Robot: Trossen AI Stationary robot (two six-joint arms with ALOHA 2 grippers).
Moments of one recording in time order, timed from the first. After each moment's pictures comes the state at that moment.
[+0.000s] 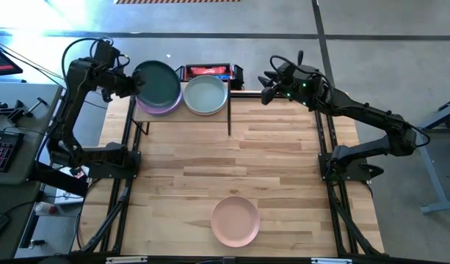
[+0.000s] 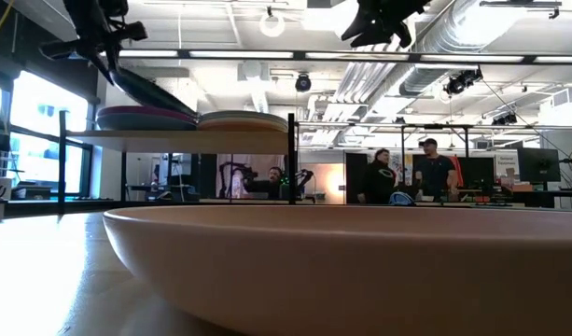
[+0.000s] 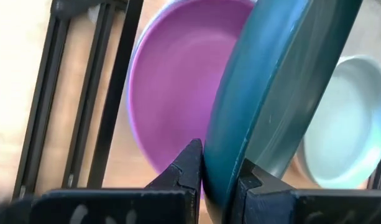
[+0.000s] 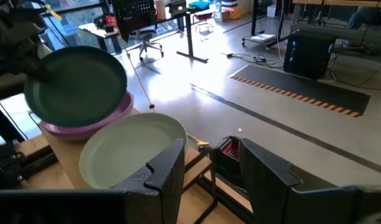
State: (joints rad) left arm 1.31 1.15 1.39 -1.37 0.21 -0.58; right arm -0.45 1.22 1.20 -0.22 0.27 0.17
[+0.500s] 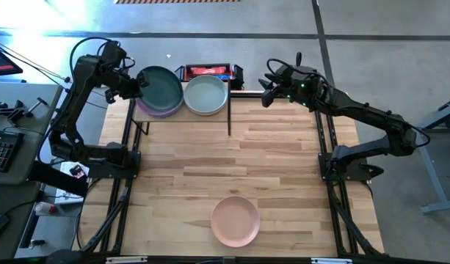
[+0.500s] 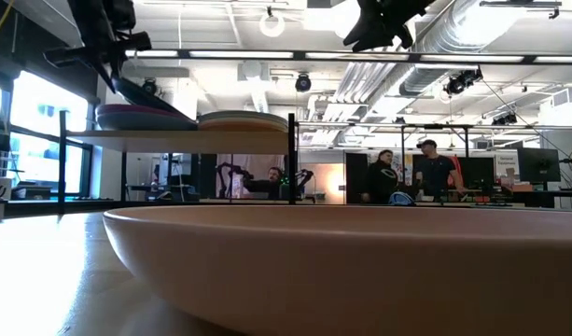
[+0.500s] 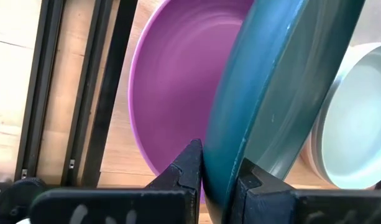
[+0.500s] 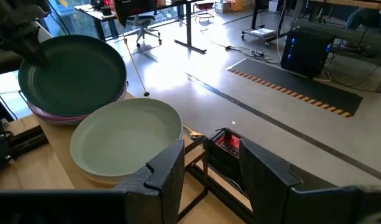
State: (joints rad) left arm 1.29 1.22 1.39 -1.41 0.22 -0.60; right arm -0.45 1.22 1.20 -0.27 0.27 0.11
